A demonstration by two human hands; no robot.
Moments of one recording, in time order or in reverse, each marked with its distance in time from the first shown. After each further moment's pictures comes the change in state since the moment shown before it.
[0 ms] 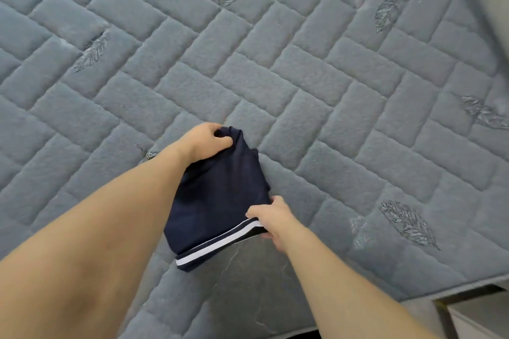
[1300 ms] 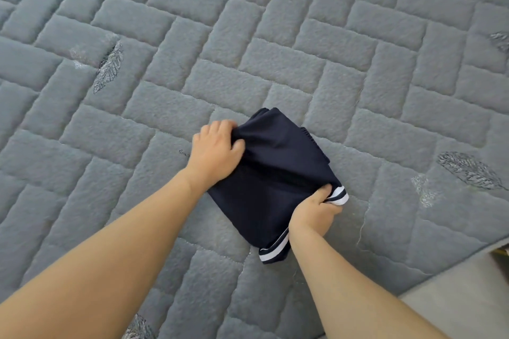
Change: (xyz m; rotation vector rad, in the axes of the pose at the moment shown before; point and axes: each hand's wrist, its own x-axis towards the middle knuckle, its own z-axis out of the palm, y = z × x) left_hand -0.035 -0.082 -0.022 0.371 0.298 0.300; right_hand 0.029 0.030 0.121 0.715 0.933 0.010
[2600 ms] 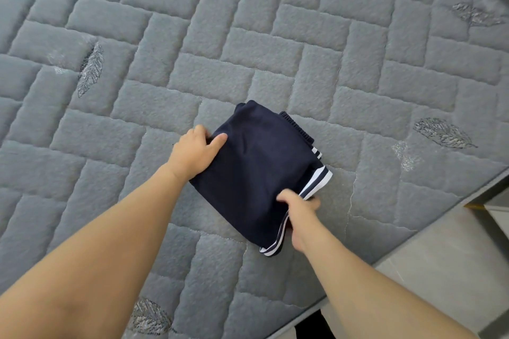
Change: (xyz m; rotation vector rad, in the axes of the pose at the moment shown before) left_hand -0.005 -0.041 0.002 -0.041 -0.189 -0.143; right_hand -0.030 0.021 -0.050 -0.014 -0.519 0.256
